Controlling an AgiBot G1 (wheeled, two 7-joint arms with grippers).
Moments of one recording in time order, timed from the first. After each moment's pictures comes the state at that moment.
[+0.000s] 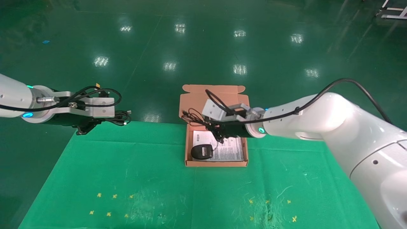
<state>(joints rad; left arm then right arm) -1.83 0.89 1.15 -1.17 2.12 1.17 -0.56 1.68 -1.37 -0.97 0.47 -1.66 -0.79 0.18</state>
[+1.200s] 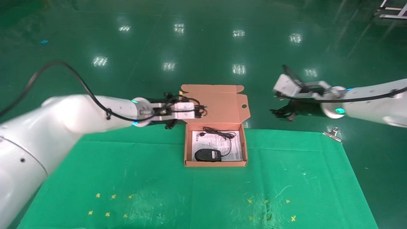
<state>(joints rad) -1.66 1.35 1.08 -0.55 1.79 0.62 0.03 1.74 -1.06 -1.02 0.55 -1.65 -0.74 0.20</state>
